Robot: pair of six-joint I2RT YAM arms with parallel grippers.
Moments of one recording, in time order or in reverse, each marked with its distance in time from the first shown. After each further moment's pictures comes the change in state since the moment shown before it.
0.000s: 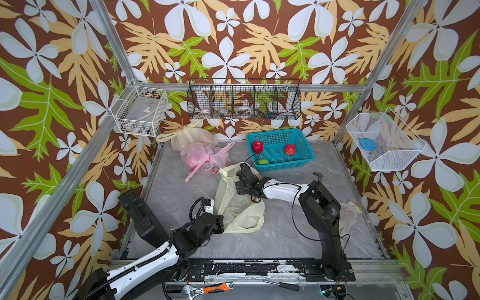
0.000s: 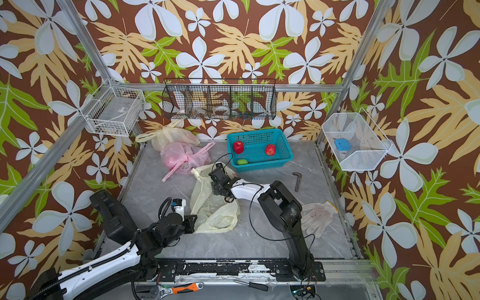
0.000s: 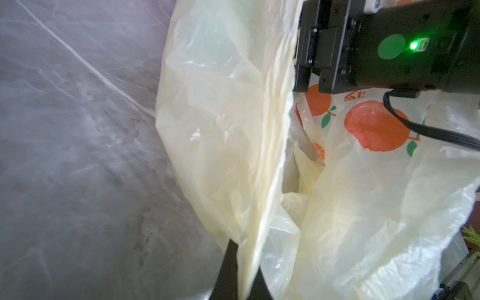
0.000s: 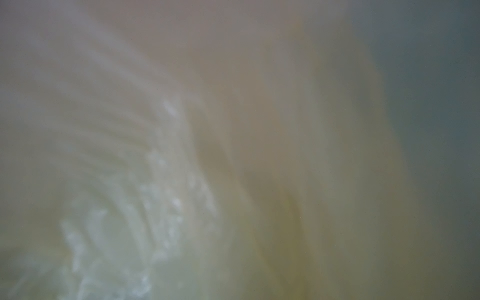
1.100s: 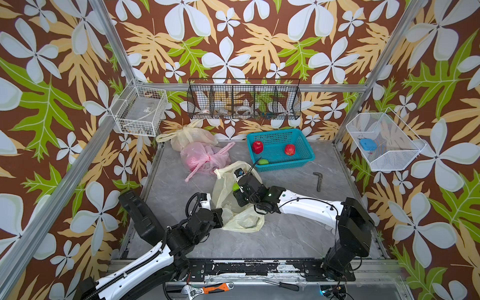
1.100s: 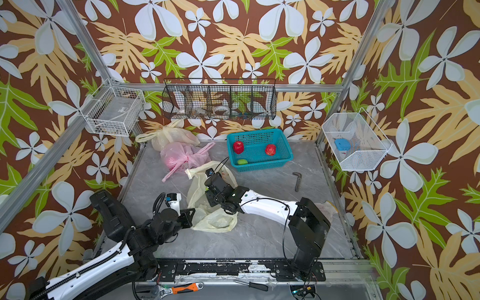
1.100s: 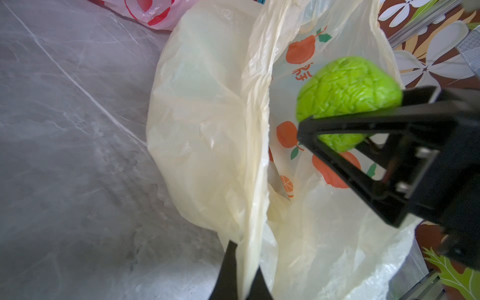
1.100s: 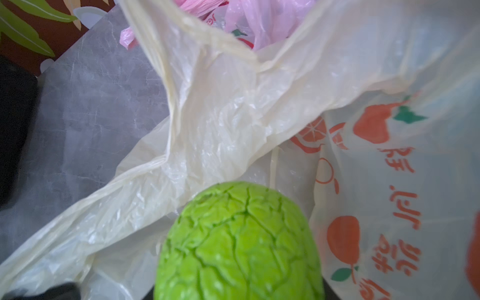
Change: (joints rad) left arm 0.000 -0.066 0.142 -0.135 -0.033 -0.043; right arm 0.156 -0.396 -0.187 -0.060 -0.056 -0.063
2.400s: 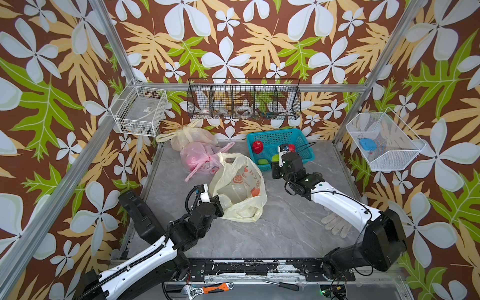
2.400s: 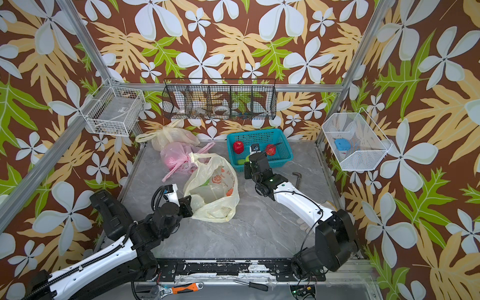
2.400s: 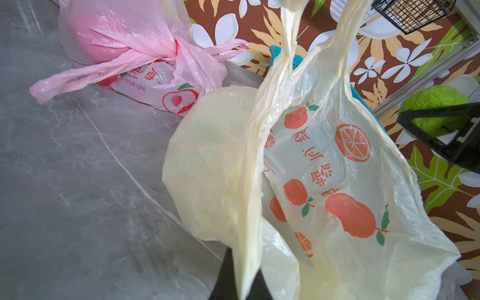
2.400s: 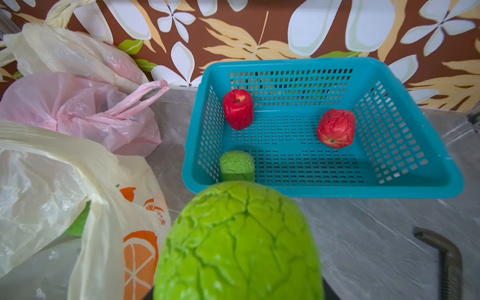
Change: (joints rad) left arm 0.000 0.093 0.086 0.112 -0.241 0.107; right arm -0.433 -0.177 -0.118 0.170 0.039 -0.097
